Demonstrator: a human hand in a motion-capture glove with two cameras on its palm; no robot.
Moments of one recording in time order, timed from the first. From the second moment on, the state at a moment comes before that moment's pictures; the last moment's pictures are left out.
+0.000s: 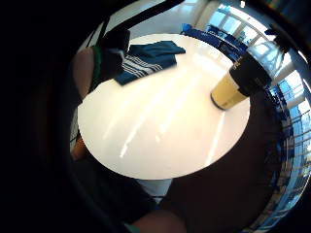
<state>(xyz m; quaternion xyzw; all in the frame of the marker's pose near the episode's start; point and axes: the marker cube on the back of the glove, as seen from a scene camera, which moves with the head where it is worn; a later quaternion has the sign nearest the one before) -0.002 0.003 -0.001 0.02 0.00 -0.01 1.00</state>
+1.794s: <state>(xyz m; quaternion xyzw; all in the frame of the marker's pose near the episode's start) 0.157 -0.038 -0.076 0.36 -0.18 0.27 0.87</state>
